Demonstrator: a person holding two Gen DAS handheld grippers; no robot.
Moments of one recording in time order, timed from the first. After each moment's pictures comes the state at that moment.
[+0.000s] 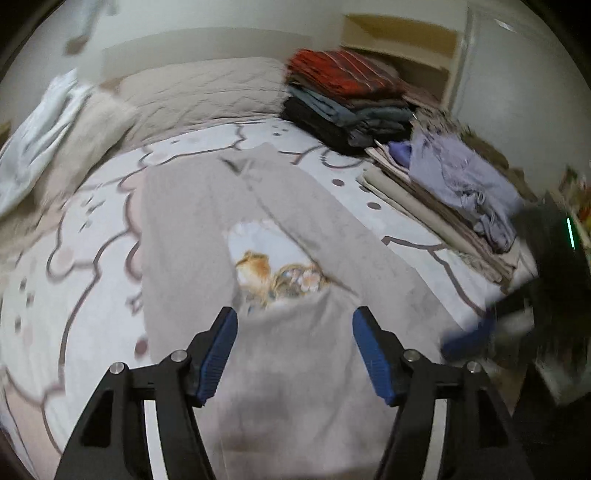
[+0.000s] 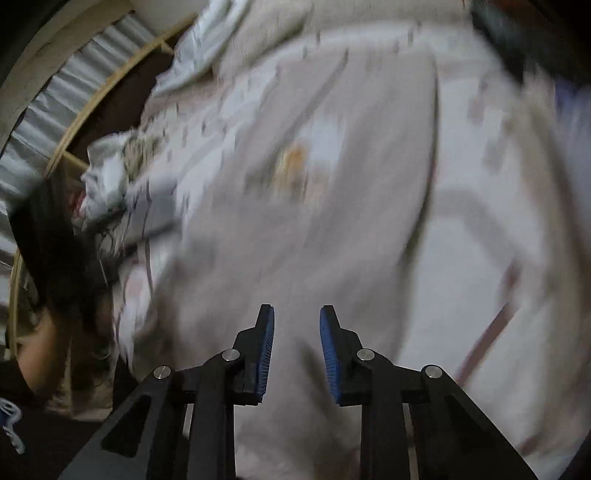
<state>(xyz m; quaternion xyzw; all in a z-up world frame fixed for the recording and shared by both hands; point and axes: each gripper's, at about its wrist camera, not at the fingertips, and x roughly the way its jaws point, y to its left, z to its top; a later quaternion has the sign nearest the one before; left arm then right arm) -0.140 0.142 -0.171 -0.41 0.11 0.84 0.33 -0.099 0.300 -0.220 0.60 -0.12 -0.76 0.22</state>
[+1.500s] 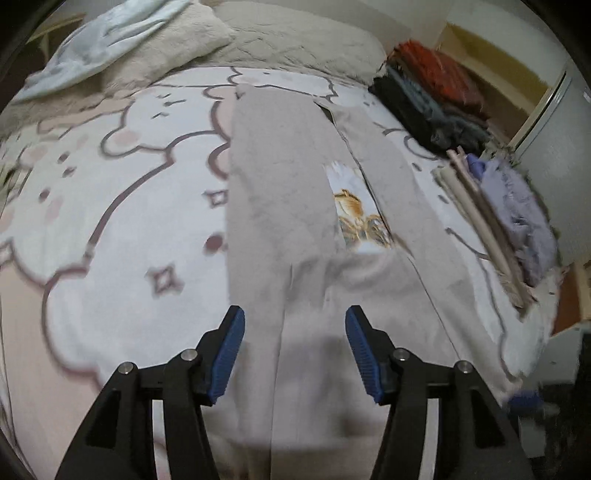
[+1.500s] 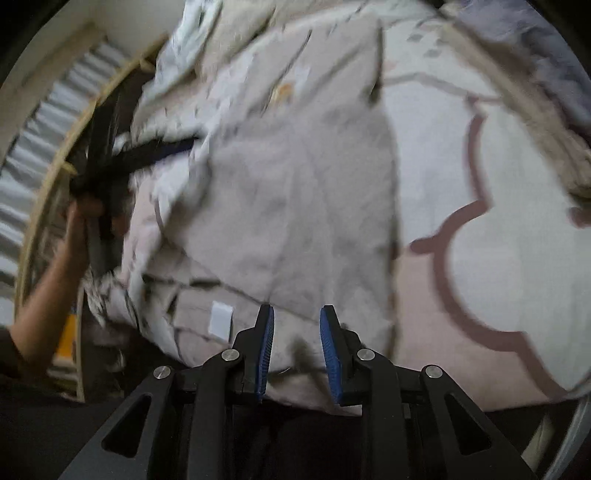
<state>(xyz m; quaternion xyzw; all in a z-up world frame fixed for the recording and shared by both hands) -0.126 0.033 -0.196 -0.51 -0.04 0.83 0.22 0.007 0.308 -0.209 0.55 -0.19 -0.80 0.16</state>
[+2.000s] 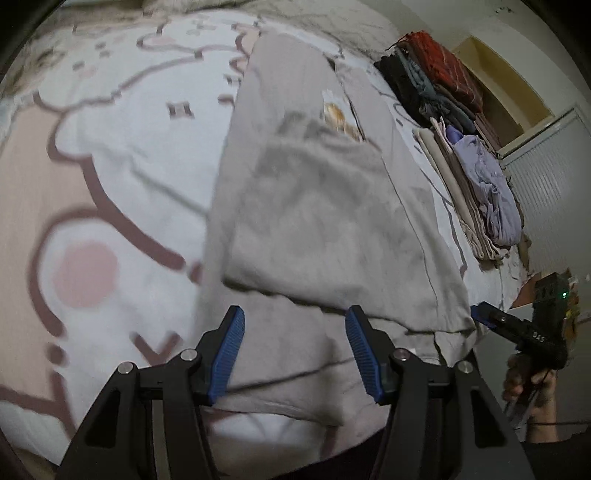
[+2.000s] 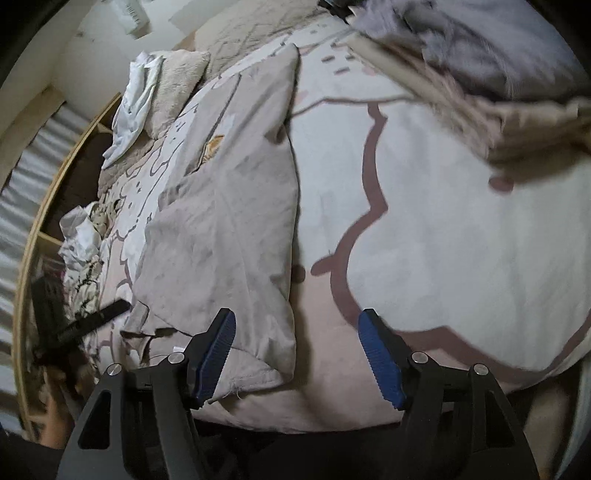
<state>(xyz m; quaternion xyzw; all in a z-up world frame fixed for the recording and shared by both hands) -0.021 0.024 -0.228 -0.58 -0.12 0.78 0.22 0.009 0.351 -0.233 0.53 -0.26 -0.80 0.08</state>
